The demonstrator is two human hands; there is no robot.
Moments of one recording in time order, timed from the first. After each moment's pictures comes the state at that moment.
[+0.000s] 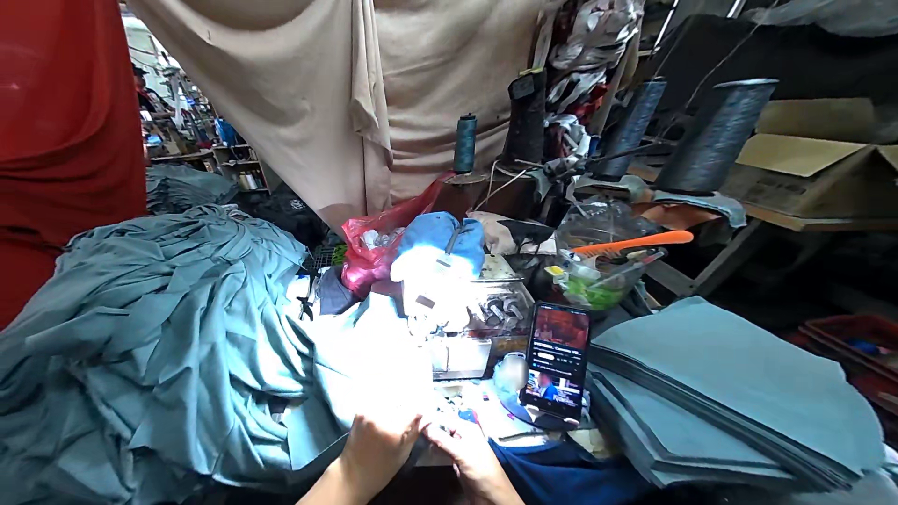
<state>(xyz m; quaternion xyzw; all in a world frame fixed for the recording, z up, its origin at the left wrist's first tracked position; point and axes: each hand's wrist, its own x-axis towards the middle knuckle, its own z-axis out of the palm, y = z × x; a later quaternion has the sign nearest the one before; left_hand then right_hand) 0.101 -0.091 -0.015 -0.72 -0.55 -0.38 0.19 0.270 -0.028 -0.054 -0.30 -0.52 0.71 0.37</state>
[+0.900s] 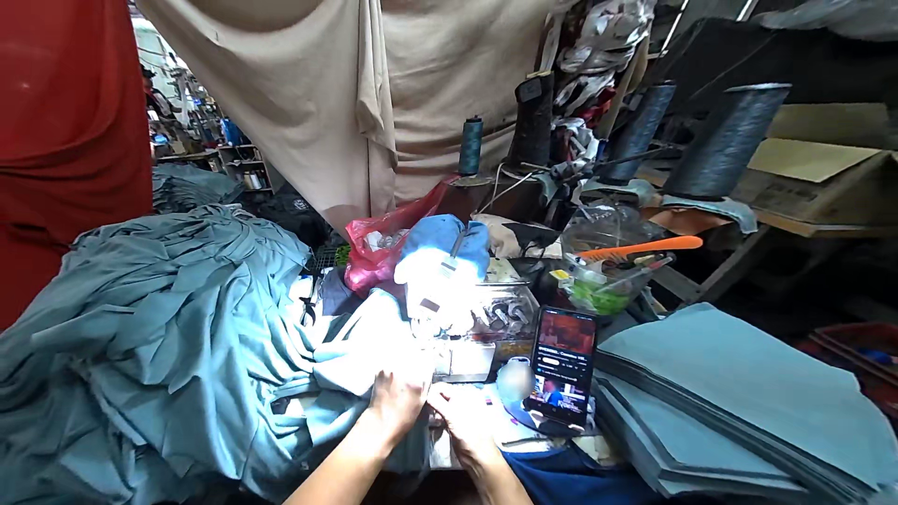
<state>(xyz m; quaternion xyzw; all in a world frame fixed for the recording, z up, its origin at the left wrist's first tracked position) 0.112 -0.029 0.010 -0.67 -0.63 -0.34 0.18 0.240 0.007 -0.027 -0.36 -0.56 0.64 0.38</state>
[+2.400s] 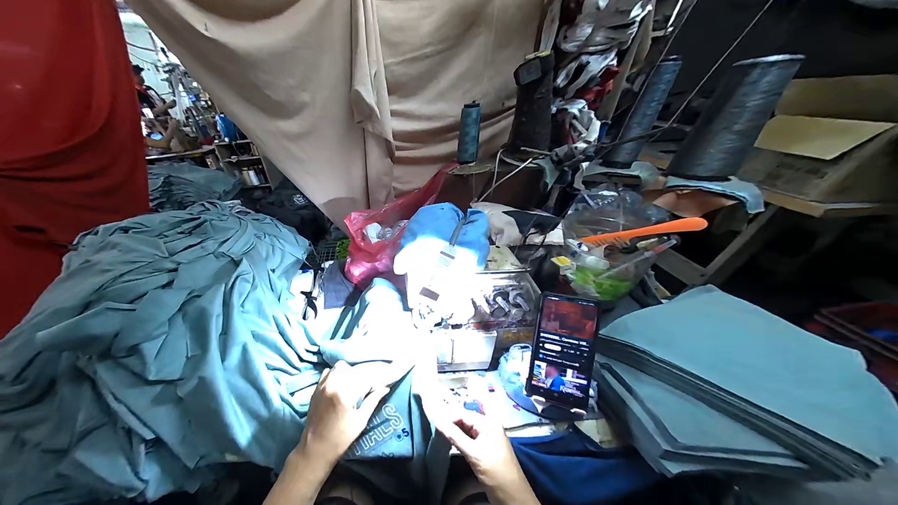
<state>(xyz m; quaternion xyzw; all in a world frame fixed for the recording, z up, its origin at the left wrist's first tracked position) 0.047 -0.105 0.001 -0.67 -0.64 -0.36 0.15 0.282 -0.040 -0.036 -0.34 -0.61 0.58 0.42</state>
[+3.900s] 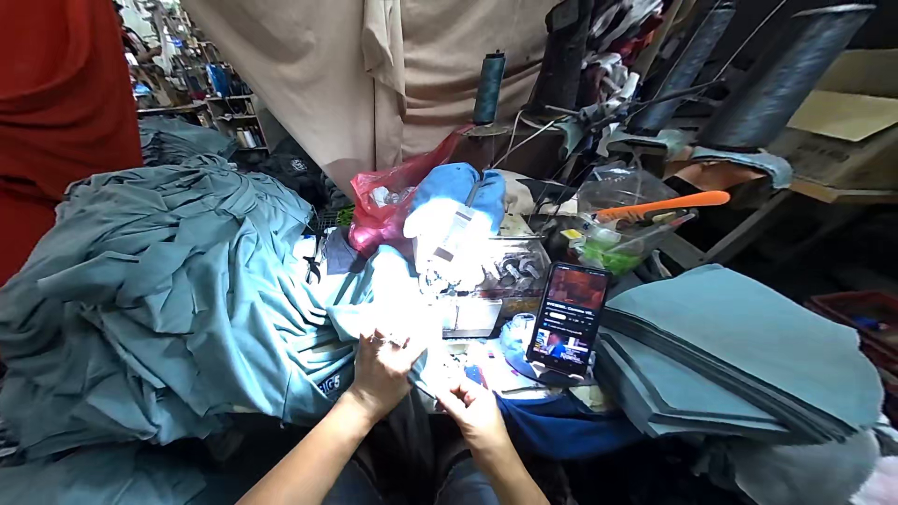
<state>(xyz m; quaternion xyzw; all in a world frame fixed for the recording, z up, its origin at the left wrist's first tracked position) 0.089 -0.075 -0.021 -0.68 -0.58 -0.34 0.31 0.271 -0.055 -0.037 -0.34 -0.56 0.62 0.43</state>
